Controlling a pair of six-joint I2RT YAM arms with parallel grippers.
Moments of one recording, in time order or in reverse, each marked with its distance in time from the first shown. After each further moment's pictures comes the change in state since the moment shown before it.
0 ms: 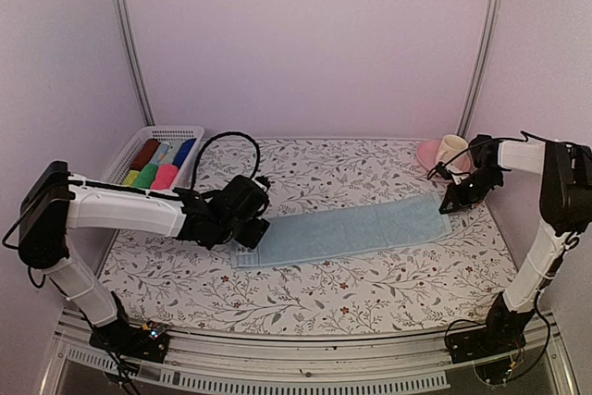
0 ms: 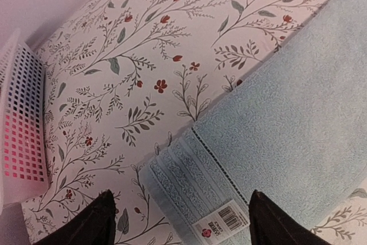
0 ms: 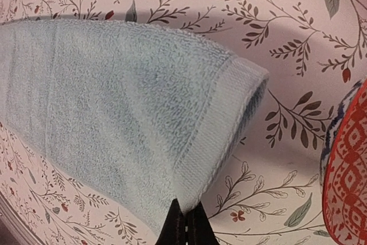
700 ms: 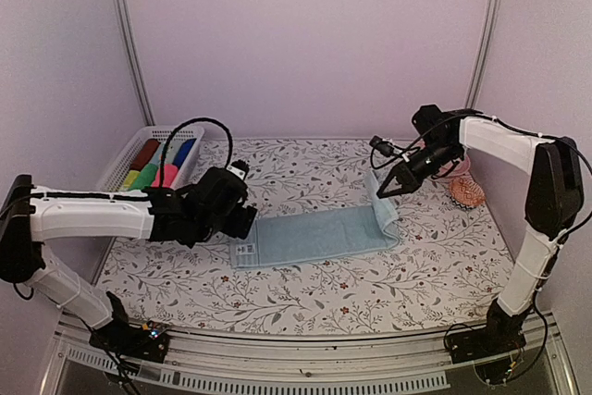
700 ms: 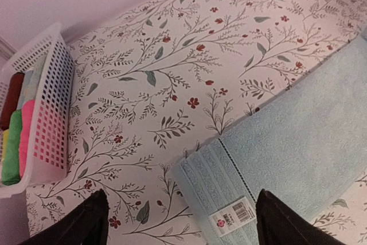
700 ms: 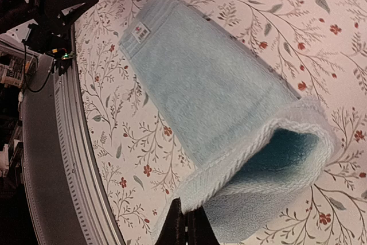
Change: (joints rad) left arm -0.001 -0.162 -0.055 -0.014 -0.058 -0.086; right arm 0.381 0.038 0.296 -0.230 -0.373 -0.087
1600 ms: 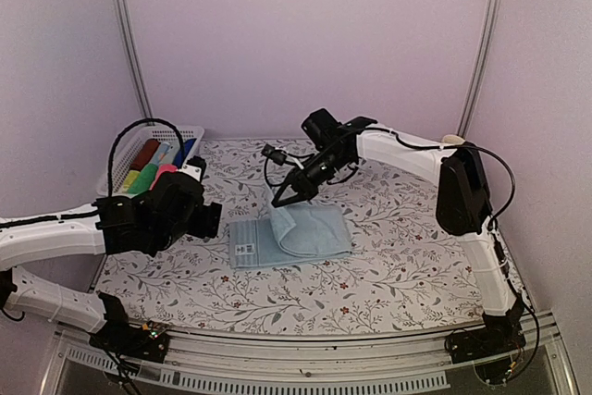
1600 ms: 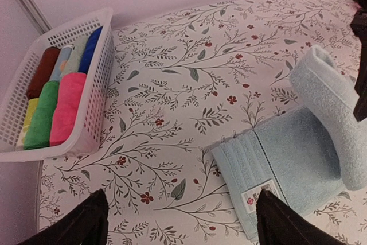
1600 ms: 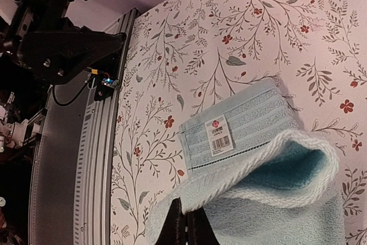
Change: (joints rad) left arm 0.025 -0.350 -0.147 -0.113 -0.069 -0.103; right arm 0.439 0.557 0.688 0.131 -0.167 0.171
